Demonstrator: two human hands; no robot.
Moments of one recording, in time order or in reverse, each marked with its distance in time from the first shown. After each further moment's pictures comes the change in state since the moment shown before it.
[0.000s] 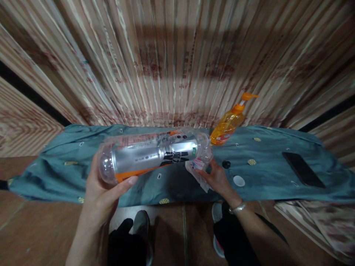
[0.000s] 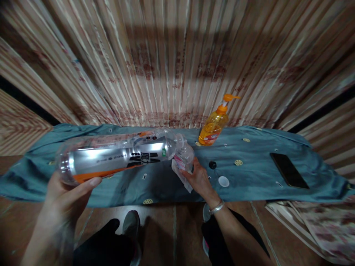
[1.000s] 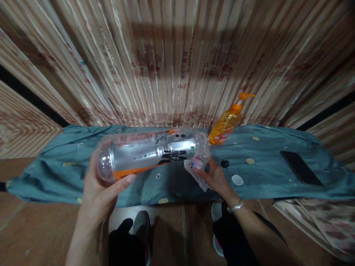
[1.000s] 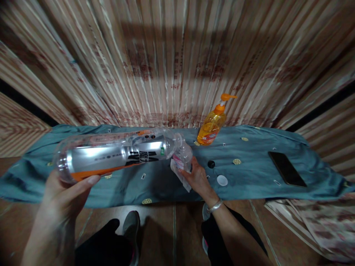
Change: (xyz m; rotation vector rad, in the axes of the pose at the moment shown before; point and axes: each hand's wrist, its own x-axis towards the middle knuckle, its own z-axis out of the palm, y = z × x) left_hand 0.003 0.006 0.008 -0.041 0.001 -0.012; right_hand -0.001 0.003 0.002 -0.035 0.015 -0.007
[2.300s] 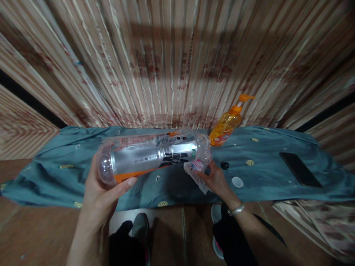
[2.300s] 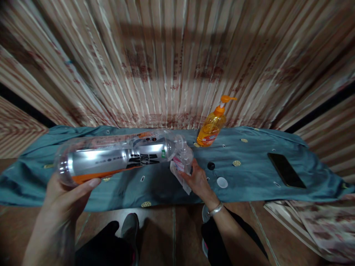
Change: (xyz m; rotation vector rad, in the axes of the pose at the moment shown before) left_hand 0.005 -0.011 -0.005 0.055 -0.006 0.002; right_hand 0.002 -0.009 -0.006 0.042 -0.012 0.017
